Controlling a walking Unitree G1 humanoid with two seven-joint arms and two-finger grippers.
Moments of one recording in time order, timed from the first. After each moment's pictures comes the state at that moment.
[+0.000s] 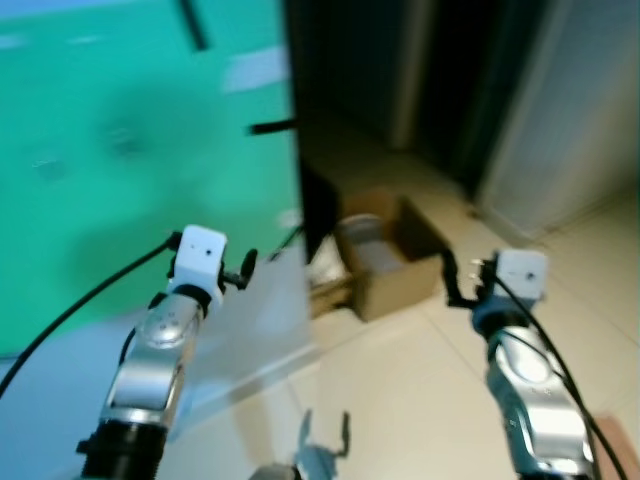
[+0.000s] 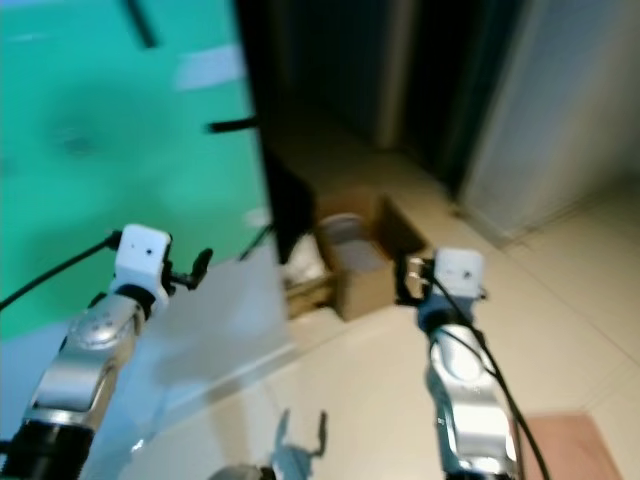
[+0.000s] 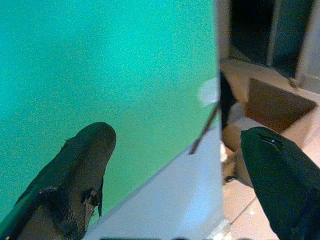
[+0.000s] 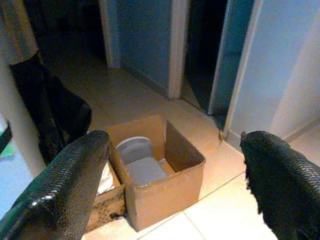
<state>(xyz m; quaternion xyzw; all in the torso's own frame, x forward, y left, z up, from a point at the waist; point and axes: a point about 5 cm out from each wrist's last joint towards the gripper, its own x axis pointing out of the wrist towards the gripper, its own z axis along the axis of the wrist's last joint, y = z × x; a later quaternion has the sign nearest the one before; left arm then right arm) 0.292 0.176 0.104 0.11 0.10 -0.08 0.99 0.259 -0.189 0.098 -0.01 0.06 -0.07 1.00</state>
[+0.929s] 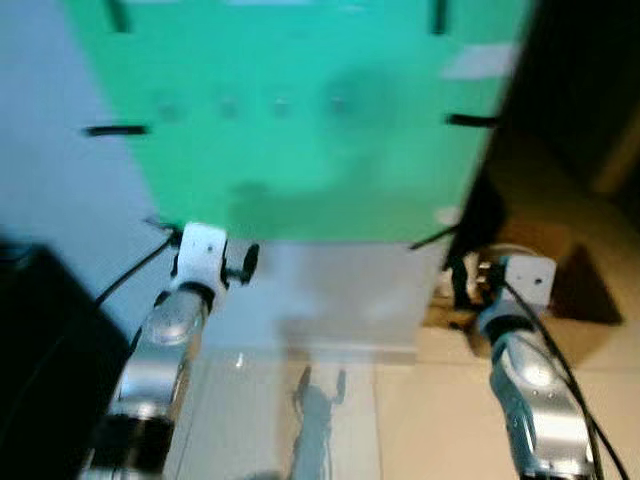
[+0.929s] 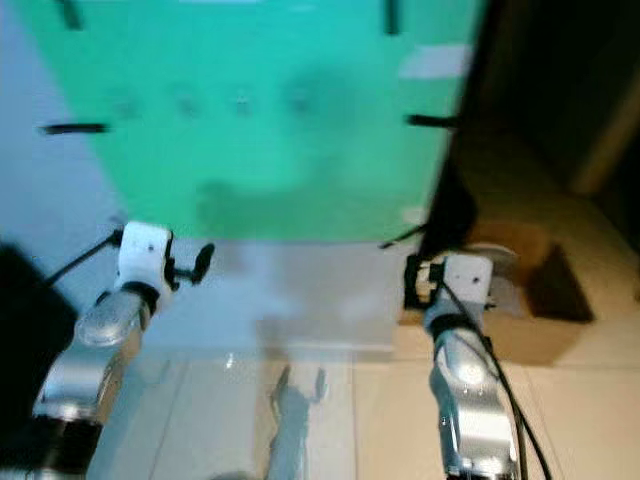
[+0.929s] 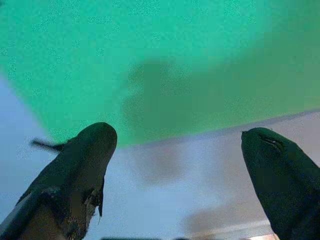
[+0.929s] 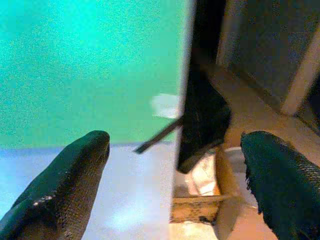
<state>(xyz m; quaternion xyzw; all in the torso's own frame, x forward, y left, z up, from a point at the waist) 0.301 0.176 0.109 0.10 0.09 -0.07 0.99 0.261 -0.188 0.094 0.00 0.07 -0.08 0.99</state>
